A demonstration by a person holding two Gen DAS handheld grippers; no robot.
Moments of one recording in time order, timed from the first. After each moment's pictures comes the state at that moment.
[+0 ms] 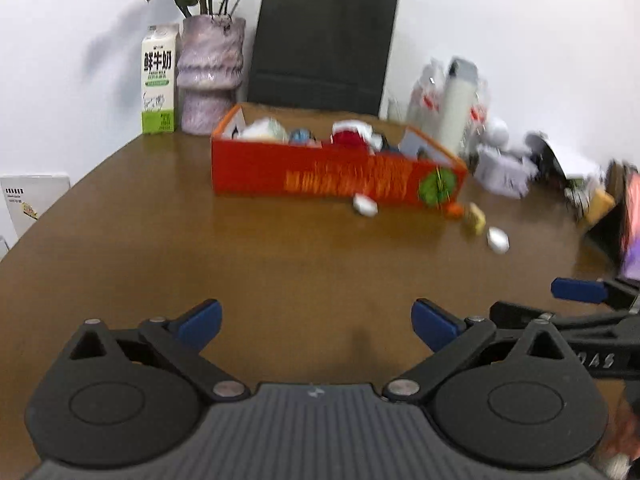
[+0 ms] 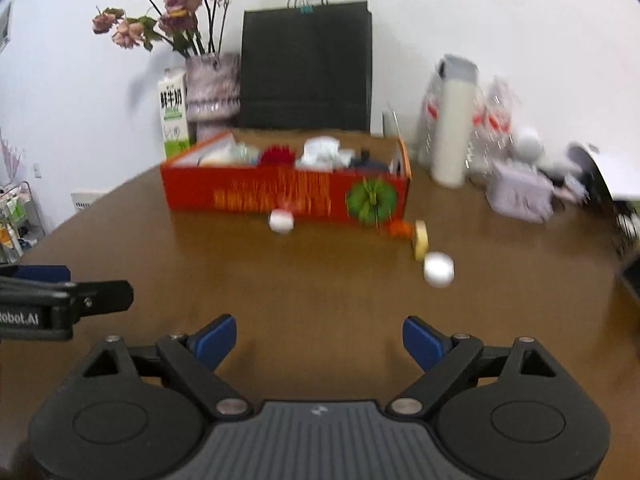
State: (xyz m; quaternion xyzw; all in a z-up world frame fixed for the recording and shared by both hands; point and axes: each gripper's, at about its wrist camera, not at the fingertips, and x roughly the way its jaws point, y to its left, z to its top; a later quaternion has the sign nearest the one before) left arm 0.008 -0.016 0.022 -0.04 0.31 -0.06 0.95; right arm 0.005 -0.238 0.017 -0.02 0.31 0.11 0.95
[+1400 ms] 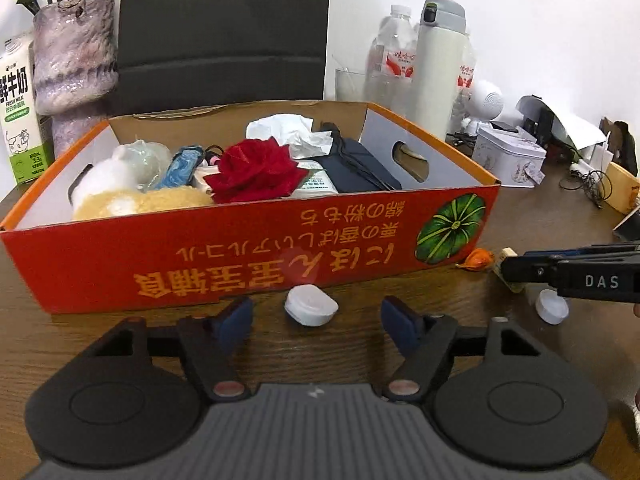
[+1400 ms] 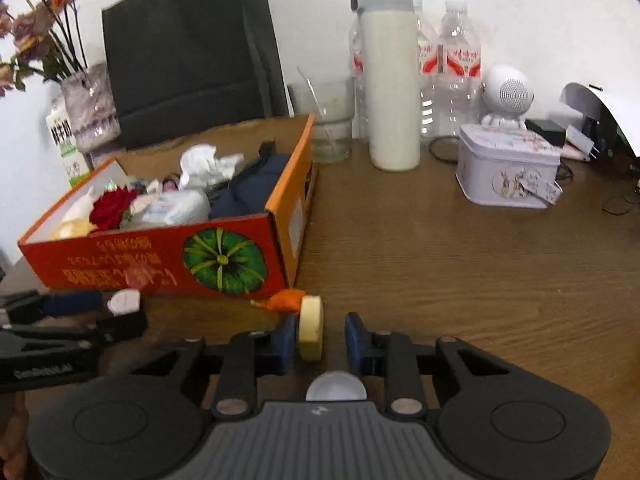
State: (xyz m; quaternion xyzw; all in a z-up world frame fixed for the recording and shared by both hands) left arm 0.214 -0.091 -0.009 0.02 0.32 -0.13 0.94; right arm 0.198 -0.316 -0.011 0.05 0.34 0.08 0.93
